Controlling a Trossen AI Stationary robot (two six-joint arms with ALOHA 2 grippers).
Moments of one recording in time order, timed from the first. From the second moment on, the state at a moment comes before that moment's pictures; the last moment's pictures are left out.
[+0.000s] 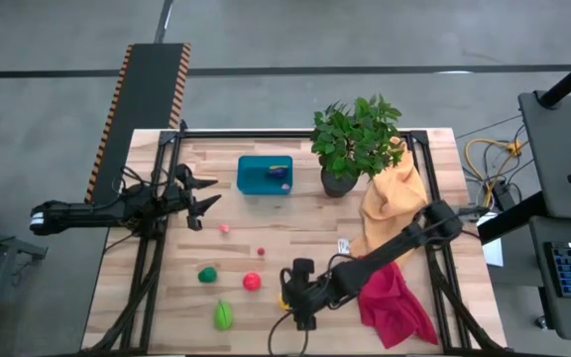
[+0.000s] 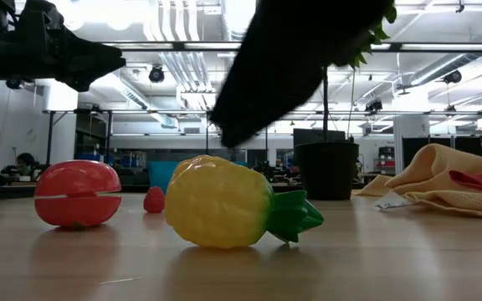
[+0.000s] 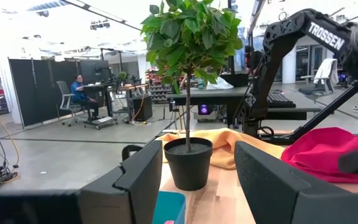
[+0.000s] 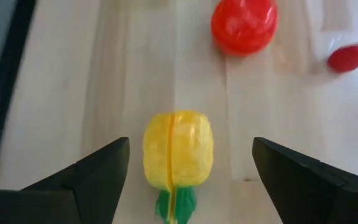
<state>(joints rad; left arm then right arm) 0.08 0.25 0.03 0.35 -0.19 0.11 0.51 2.09 1.52 -0.41 0.25 0.40</state>
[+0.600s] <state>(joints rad) 0.08 0.25 0.03 0.35 -0.19 0.11 0.51 2.19 1.52 -0.31 0.21 0.40</state>
